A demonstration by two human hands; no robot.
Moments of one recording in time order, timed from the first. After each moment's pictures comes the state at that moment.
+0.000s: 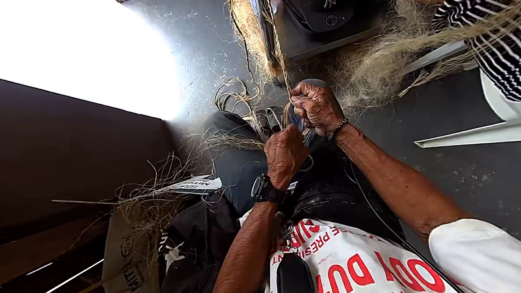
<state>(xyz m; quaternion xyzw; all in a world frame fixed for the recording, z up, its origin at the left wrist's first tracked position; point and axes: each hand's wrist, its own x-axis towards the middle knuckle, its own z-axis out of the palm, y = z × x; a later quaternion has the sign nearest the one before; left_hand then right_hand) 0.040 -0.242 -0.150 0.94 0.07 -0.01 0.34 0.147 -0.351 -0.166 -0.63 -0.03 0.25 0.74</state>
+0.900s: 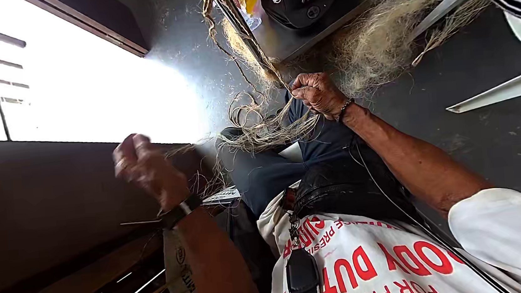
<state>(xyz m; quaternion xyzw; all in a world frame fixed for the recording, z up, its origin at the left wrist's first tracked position) 0.043 -0.070 -0.031 0.83 0.31 0.25 0.39 0.167 -0.389 -0.173 -0.67 -0.09 0.19 0.72</state>
